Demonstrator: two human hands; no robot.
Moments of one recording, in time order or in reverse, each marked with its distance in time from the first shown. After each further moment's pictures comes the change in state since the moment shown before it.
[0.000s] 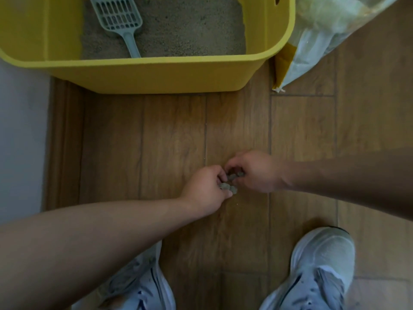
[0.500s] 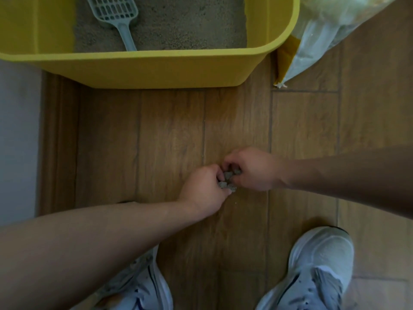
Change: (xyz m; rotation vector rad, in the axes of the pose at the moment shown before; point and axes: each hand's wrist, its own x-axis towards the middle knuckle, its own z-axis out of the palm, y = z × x) left_hand -0.001 -0.001 0.007 0.090 0.079 -0.024; right_hand 0.008 0.004 0.005 -0.006 0.043 -0.045
